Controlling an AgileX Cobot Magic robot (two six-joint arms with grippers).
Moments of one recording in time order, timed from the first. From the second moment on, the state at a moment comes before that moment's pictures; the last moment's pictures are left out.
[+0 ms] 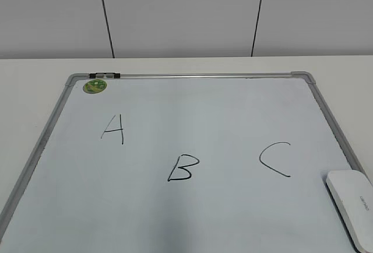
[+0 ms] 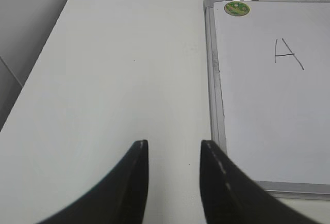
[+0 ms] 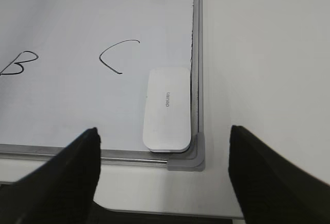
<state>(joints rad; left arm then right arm) -0.08 0.01 -0.52 0.15 1.10 -0.18 0.05 -0.02 -0.49 0.05 1.14 -0.02</state>
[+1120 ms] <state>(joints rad) -0.08 0.80 -0.77 0.20 0.84 -0.18 0.05 -0.02 -0.49 0.05 1.14 -0.02</state>
